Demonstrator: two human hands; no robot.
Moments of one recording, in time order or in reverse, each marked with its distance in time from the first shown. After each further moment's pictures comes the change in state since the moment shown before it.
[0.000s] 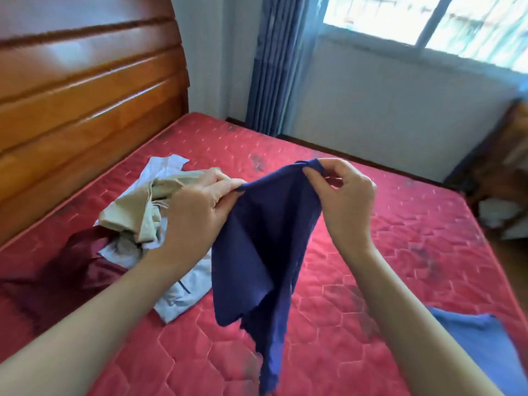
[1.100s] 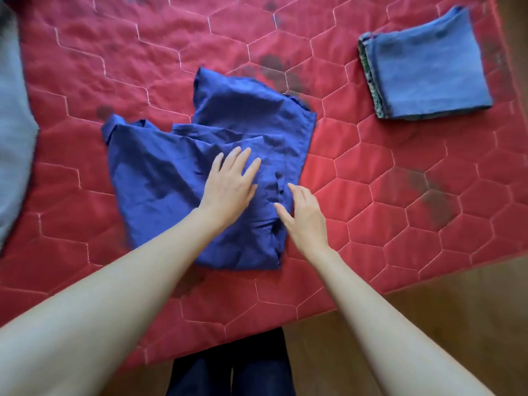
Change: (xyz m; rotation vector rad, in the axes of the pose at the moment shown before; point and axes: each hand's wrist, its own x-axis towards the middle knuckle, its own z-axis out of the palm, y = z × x) left_hand -0.335 0.008 0.385 0.171 -1.111 0.337; right_hand -0.402 0.349 -0.096 -0.567 -0.384 0.864
